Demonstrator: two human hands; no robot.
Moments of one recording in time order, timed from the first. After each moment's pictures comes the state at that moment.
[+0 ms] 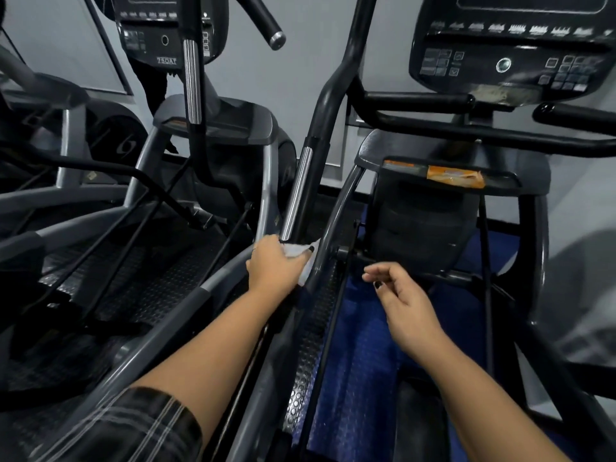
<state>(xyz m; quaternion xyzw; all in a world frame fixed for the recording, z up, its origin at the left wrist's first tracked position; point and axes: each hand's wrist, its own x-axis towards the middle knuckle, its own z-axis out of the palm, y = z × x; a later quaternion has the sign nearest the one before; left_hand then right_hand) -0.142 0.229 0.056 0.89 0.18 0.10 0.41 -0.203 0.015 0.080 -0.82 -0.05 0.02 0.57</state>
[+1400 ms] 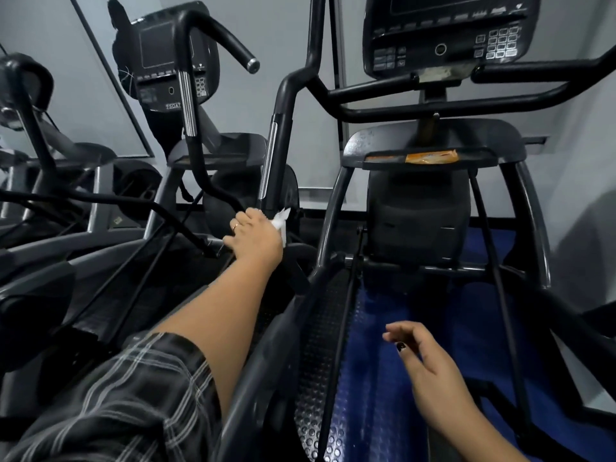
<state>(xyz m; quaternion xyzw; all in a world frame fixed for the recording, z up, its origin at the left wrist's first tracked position) -0.177 0.195 0.042 0.95 0.24 0.18 0.07 -0.354 -0.056 -0.044 -0.80 -0.02 0.01 0.60</state>
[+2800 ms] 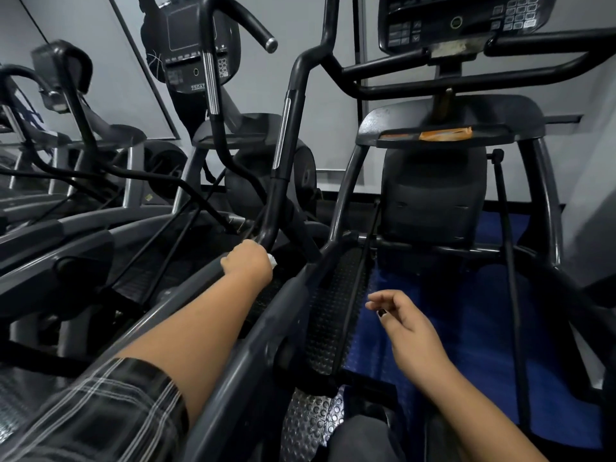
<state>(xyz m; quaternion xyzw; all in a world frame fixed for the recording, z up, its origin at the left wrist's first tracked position) -0.282 0.218 0.006 0.96 0.29 -0.01 -0.01 -0.387 -0.052 -0.039 -0.77 -0.06 0.04 0.64</state>
